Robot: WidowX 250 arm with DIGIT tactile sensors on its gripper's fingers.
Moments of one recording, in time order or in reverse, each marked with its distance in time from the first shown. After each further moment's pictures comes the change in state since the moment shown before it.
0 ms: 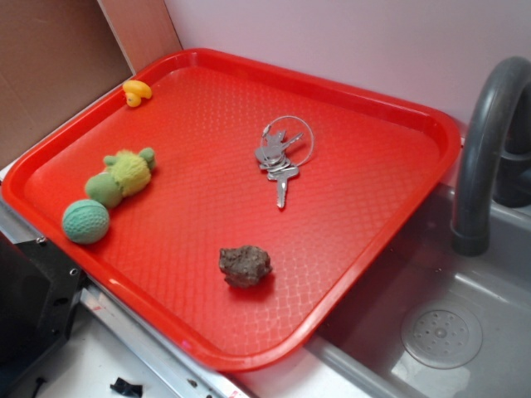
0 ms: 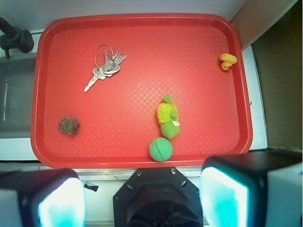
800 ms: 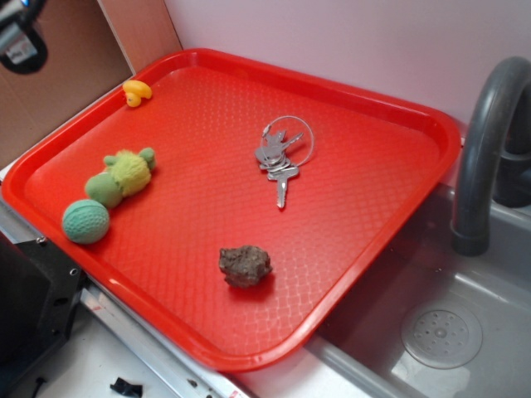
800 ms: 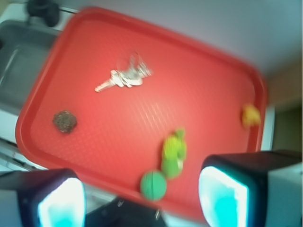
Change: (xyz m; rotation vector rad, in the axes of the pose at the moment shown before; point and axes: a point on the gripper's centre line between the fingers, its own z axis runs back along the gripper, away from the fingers) arm 0.024 -0.026 -0.034 0.046 -0.102 -0.498
